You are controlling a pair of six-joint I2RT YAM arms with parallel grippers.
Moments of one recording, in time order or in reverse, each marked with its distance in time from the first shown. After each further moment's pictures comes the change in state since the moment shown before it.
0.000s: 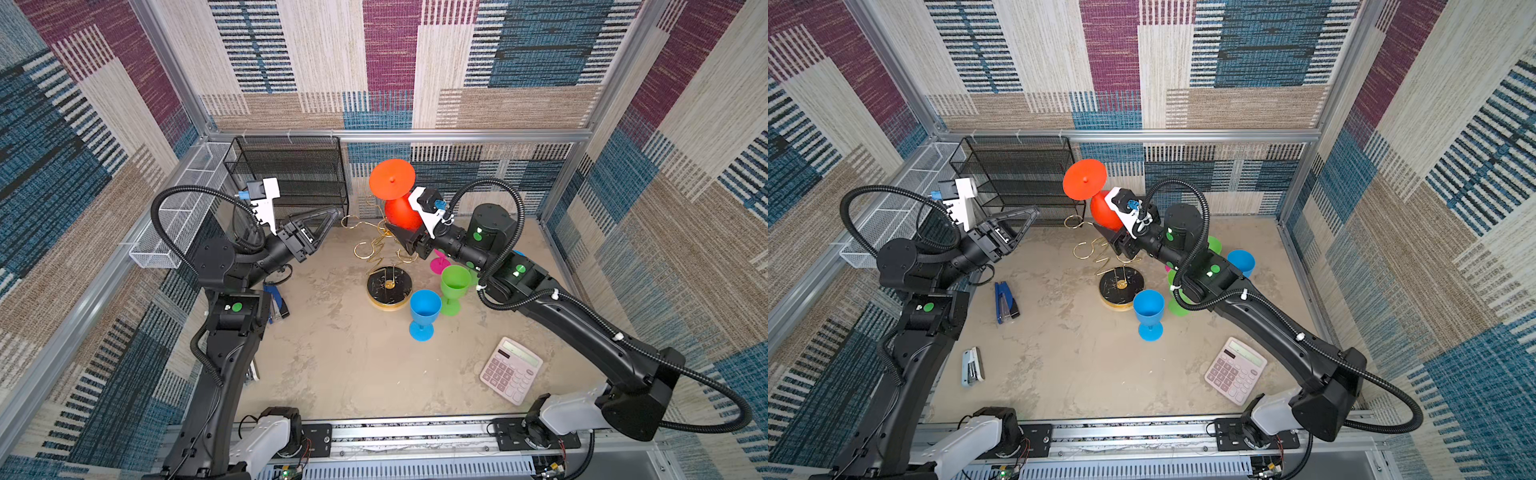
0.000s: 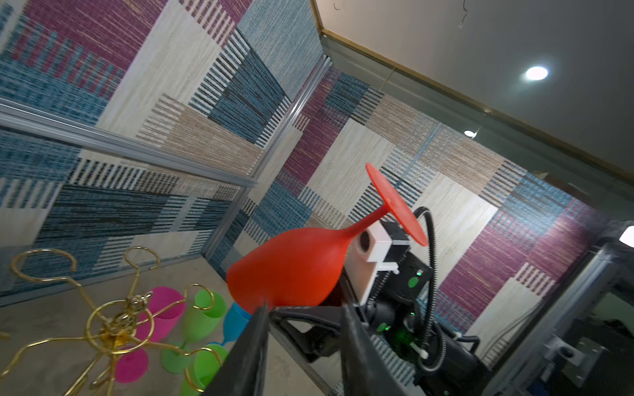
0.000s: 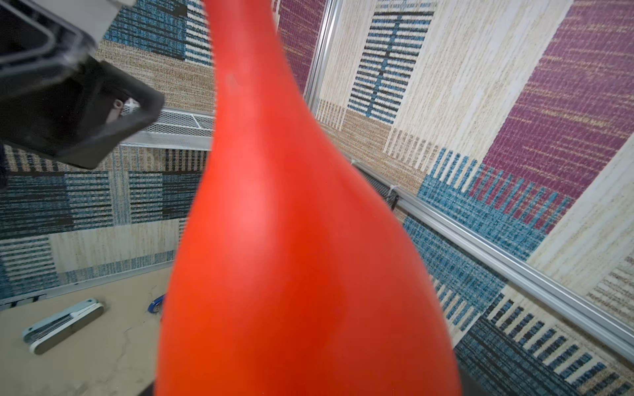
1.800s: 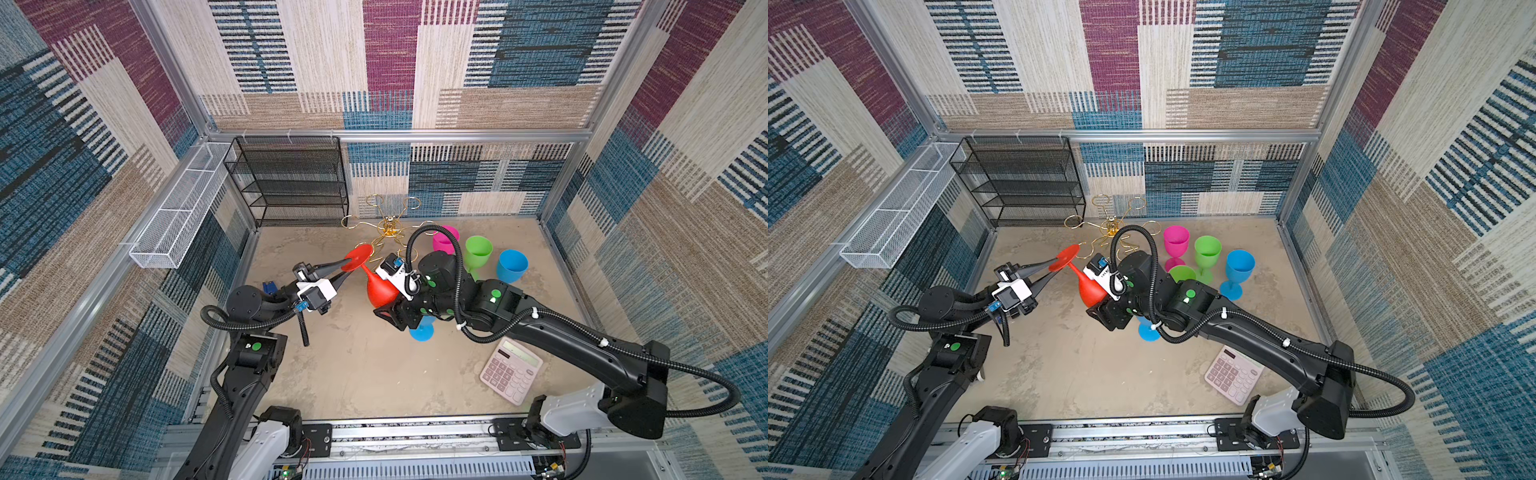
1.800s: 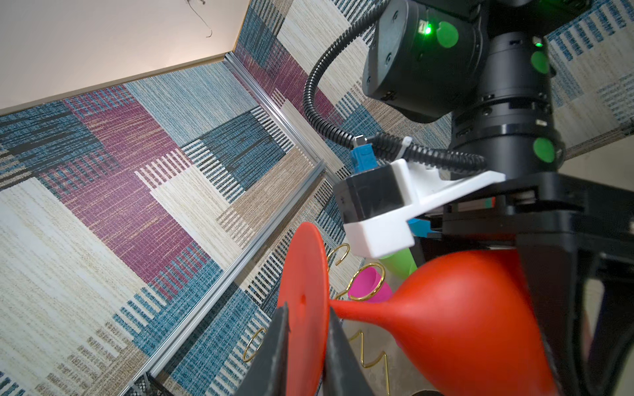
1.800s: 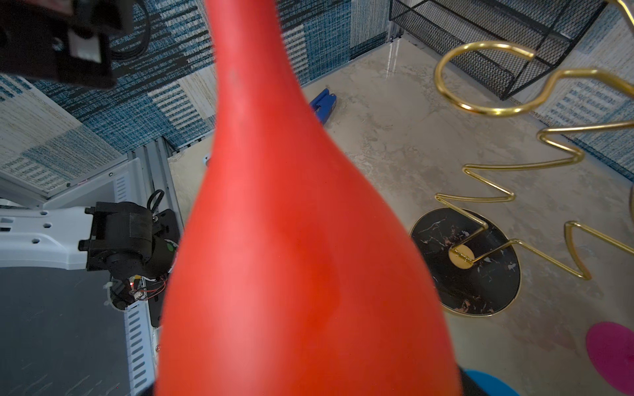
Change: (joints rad) left arm -0.097 -0.200 -0.382 0.087 0.017 1.382; right arm 0.195 0.023 -0.121 -0.445 -0.029 0.309
